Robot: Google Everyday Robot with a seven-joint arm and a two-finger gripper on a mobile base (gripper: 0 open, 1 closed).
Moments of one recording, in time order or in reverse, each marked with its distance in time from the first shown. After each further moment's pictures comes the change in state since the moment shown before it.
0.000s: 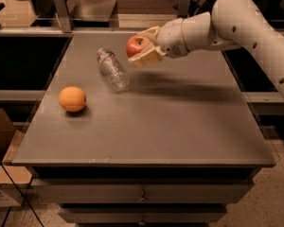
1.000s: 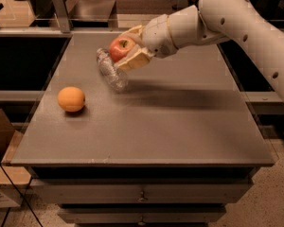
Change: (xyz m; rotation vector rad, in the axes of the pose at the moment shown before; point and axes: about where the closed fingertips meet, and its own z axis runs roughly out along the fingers) arm -0.040 0.044 0.017 -0.121 -0.005 -0.127
